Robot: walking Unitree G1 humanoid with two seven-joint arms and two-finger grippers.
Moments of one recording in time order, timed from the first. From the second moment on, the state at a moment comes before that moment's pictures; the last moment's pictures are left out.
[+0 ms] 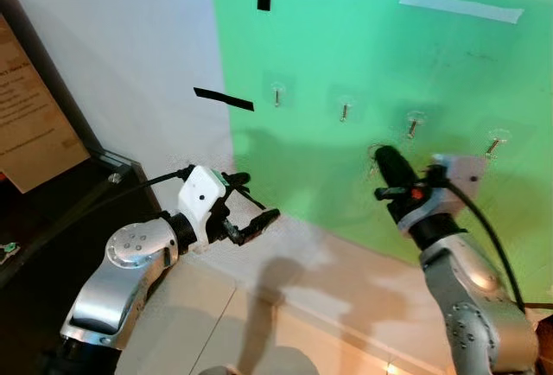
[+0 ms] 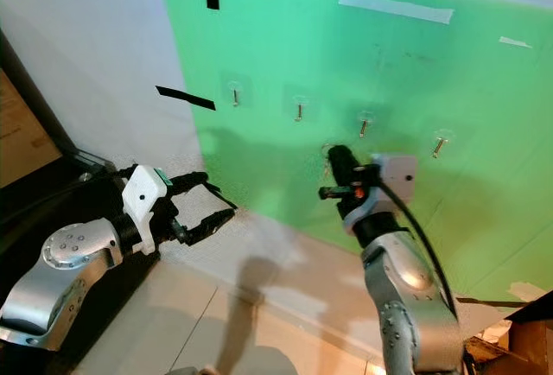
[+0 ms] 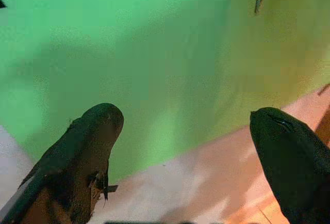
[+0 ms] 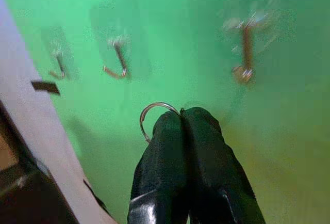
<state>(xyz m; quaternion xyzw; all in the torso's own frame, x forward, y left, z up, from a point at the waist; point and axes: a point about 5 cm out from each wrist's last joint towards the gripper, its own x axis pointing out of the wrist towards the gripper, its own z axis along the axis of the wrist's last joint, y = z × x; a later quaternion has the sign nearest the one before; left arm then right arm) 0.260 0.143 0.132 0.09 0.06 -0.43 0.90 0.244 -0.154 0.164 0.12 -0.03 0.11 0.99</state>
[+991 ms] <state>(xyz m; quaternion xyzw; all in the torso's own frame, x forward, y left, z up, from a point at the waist) 0.259 0.131 0.136 0.08 0.07 -0.50 0.86 0.229 -0.187 0.165 0.20 -0.04 0.05 0.98</state>
